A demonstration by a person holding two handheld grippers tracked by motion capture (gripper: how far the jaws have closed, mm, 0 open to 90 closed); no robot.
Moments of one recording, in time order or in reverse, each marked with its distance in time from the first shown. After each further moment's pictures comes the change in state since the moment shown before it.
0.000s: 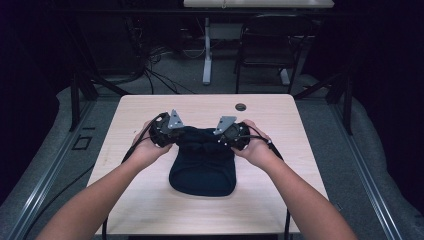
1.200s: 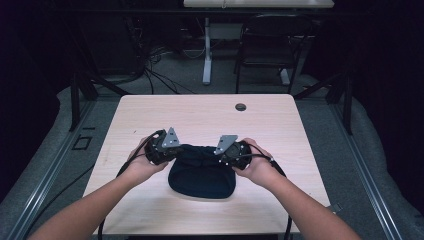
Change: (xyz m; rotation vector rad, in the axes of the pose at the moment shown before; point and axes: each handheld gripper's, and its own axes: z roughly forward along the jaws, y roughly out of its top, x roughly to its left) left arm -0.034 -0.031 -0.010 -0.001 -0.114 0.036; right arm 0.044 -0.017 -0.013 0.020 0.104 0.015
